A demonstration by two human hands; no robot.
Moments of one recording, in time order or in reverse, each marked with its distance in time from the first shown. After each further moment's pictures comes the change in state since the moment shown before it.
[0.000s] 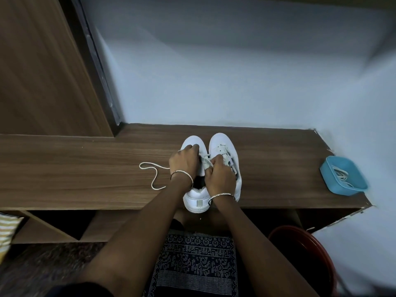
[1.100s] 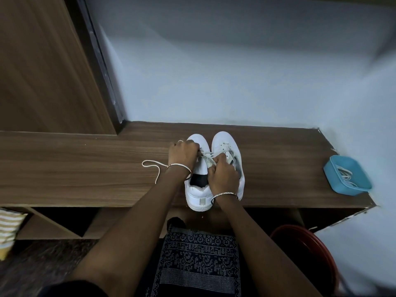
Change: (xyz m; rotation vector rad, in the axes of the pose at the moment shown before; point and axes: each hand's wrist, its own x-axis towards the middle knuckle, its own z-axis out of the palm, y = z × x) left_hand 0.016 -0.017 -0.008 0.162 -0.052 0.104; right_hand 0.001 0.001 0.002 -0.049 -0.019 0.012
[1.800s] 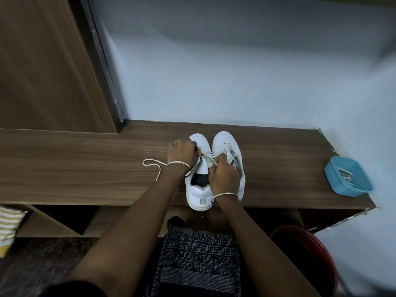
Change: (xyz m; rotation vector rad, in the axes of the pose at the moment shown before) left_hand 0.000 -0.007 -0.001 -0.230 -0.022 -0.074; right_hand -0.003 -0.003 -0.003 0.002 0.013 -0.022
